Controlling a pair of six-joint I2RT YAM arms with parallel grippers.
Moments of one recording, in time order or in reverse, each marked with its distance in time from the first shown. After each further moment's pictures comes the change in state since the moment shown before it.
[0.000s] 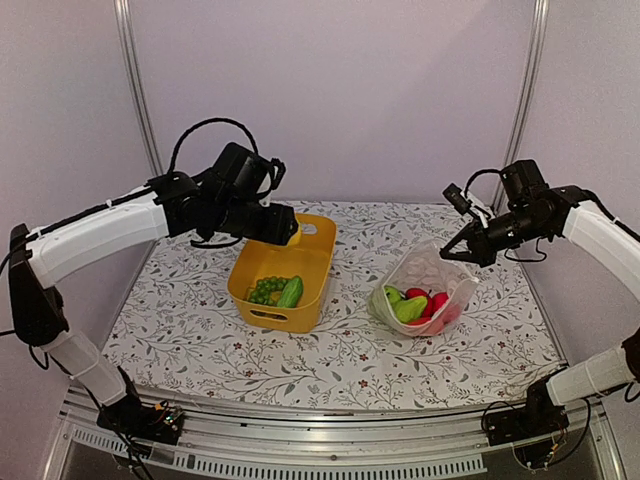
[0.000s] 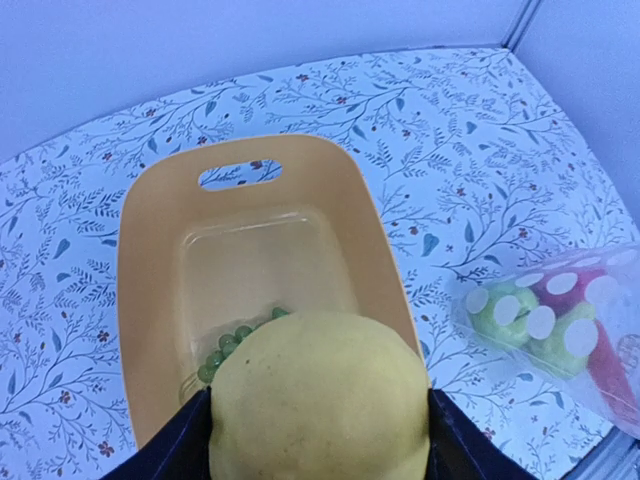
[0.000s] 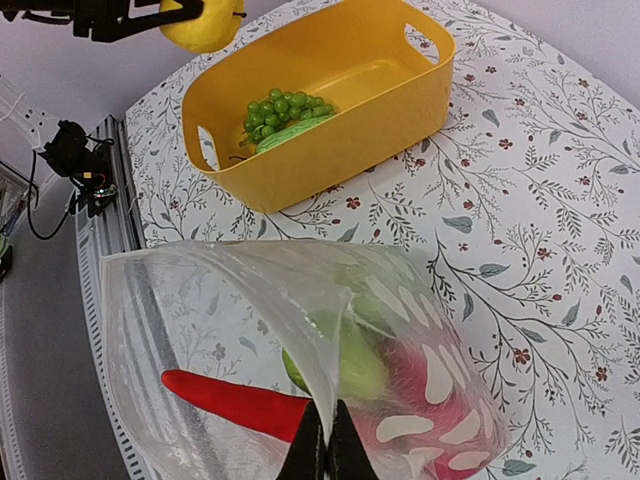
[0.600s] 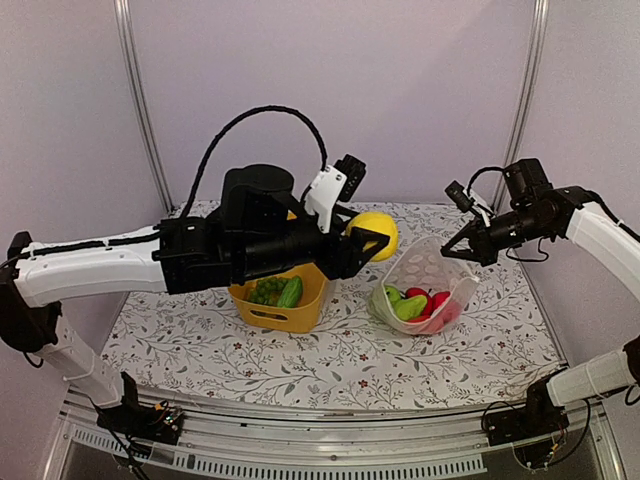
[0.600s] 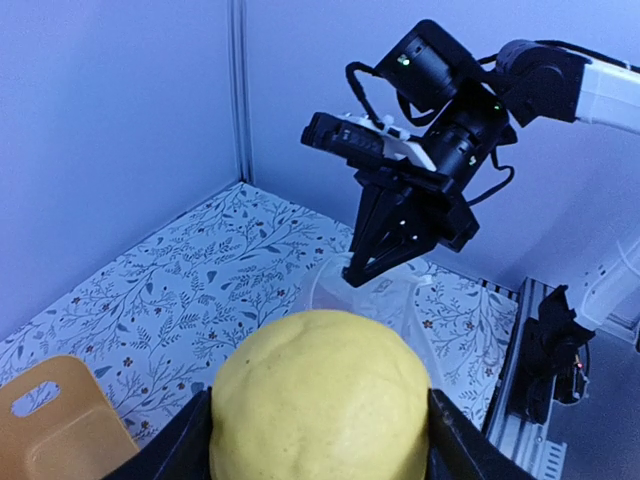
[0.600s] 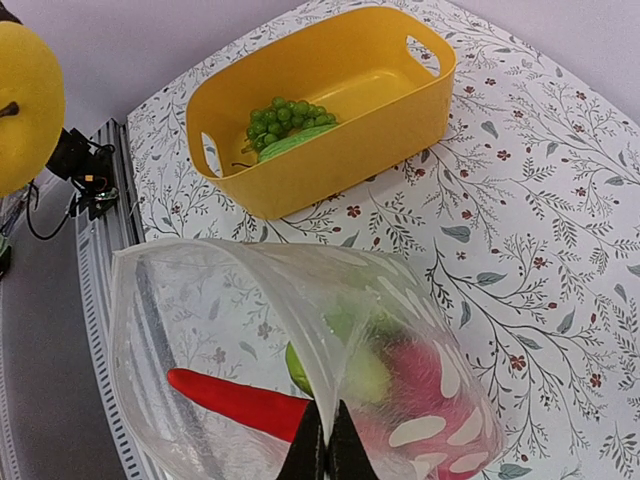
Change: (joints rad) left arm -0.370 -0.071 -0.108 0.571 0.072 0.259; right arm 0.000 -0.016 -0.010 0.013 -0.004 0.000
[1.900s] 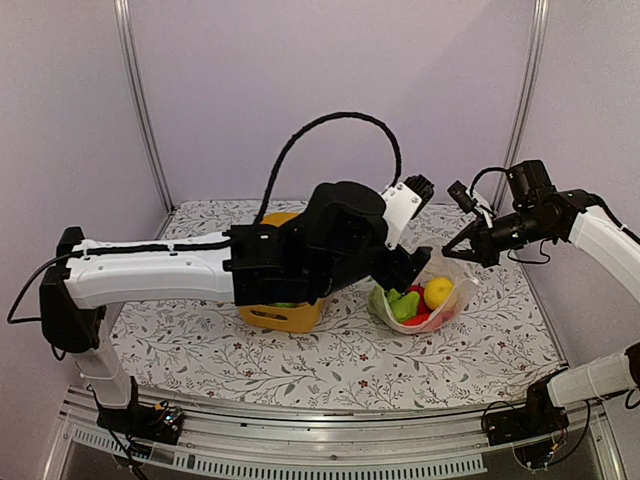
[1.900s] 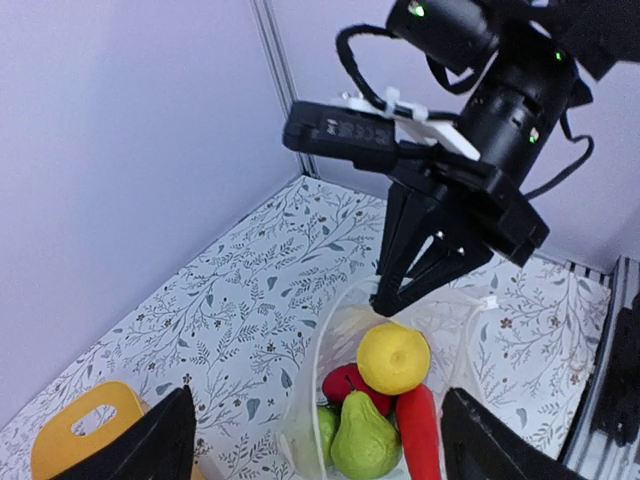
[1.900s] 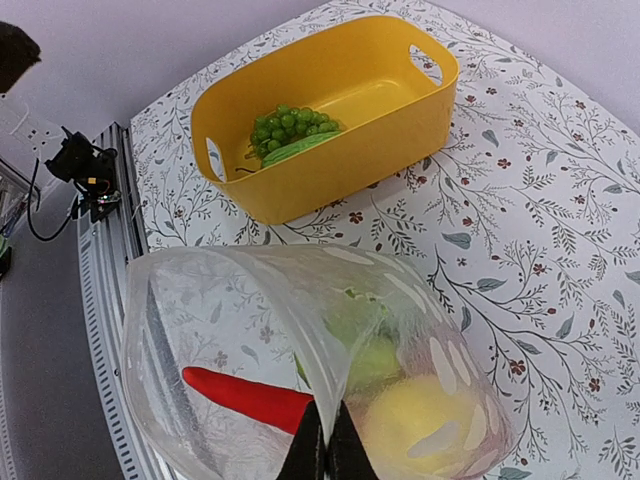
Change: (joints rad) left arm -0.138 0.341 0.329 -0.063 -0.310 0.183; right arm 0.000 -0.029 -0.024 0.023 -0.012 0.003
